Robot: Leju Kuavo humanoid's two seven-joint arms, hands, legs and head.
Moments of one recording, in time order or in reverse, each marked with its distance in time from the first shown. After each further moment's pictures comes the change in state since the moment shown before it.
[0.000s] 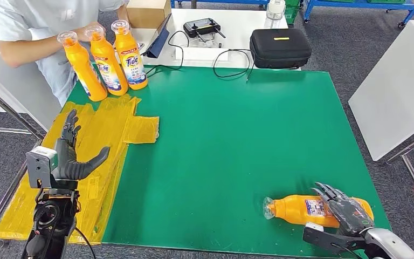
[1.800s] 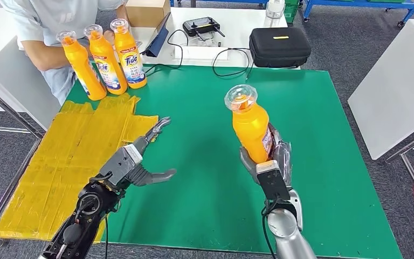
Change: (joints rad) left arm -0.132 -0.010 -0.404 0.007 -0.097 -0.245 0.168; right arm -0.307 0.766 -0.007 0.015 -0.392 -0.413 -0.301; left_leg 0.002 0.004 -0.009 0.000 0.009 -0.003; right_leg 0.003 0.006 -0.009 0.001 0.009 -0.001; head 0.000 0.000
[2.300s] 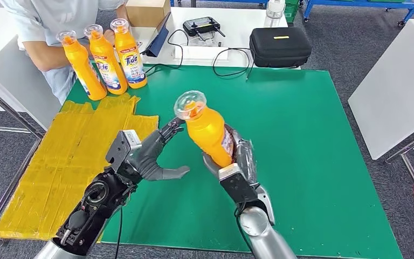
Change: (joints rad) left arm -0.100 -0.006 -0.106 0.054 0.304 -0.059 0.034; right arm -0.074 0.066 0.171 0.122 0.023 0.023 -0.025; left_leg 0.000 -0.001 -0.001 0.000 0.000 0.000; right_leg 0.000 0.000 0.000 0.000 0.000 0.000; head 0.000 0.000
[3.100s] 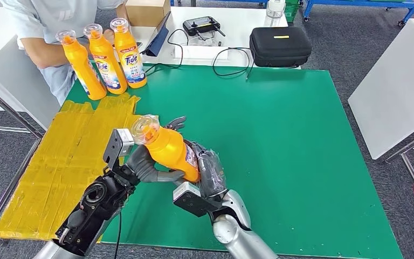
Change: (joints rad) left arm 0.006 0.010 -0.002 0.062 0.125 0.002 -0.004; right arm -0.084 0.044 0.223 0.236 0.105 -0.065 -0.011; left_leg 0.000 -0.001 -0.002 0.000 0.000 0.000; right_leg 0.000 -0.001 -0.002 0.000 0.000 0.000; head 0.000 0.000
